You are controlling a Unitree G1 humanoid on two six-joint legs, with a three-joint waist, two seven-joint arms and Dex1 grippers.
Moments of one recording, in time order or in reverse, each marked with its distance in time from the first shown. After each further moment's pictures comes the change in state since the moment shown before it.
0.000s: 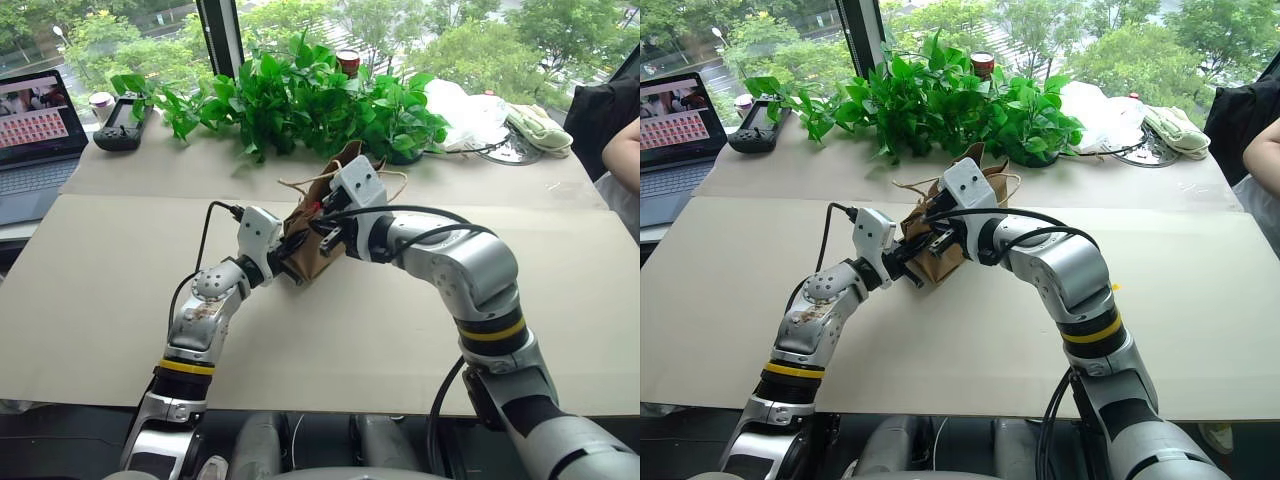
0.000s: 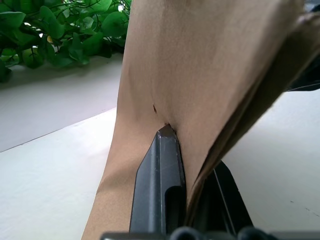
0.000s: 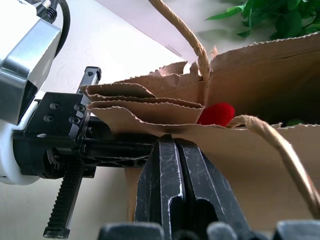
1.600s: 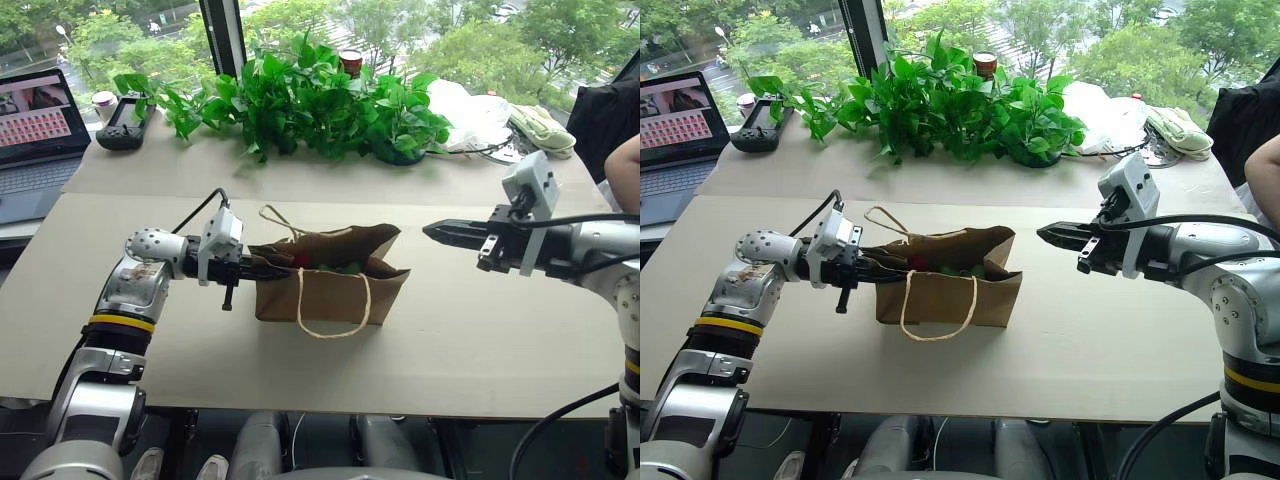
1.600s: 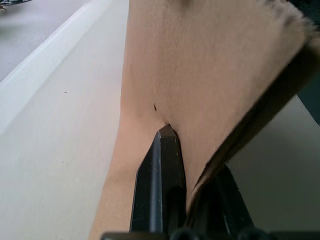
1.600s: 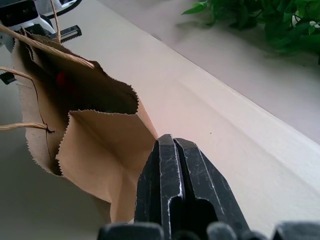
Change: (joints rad) left arm -0.211 0.342 -0.048 0.336 -0.115 -0.196 -0.948; right arm 0.310 -0.560 -0.441 -0.097 0.316 -0.121 0.478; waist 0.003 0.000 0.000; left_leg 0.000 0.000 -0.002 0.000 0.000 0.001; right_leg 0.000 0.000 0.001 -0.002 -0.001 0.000
